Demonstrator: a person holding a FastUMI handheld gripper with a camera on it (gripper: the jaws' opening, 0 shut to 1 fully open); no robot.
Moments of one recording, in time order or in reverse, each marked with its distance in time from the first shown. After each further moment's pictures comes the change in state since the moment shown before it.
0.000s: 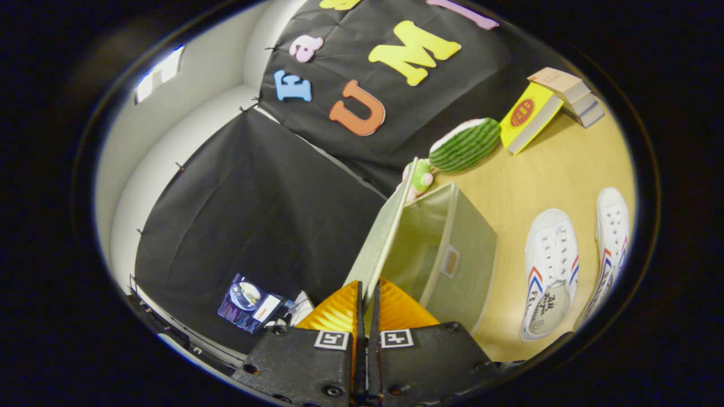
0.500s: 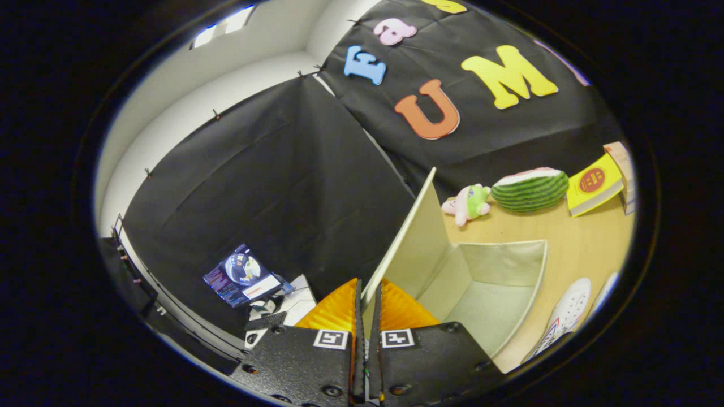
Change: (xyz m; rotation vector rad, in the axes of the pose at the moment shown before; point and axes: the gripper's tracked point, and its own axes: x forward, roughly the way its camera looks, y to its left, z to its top) arm 0.076 0.129 0.007 -0.346 0.086 0.026
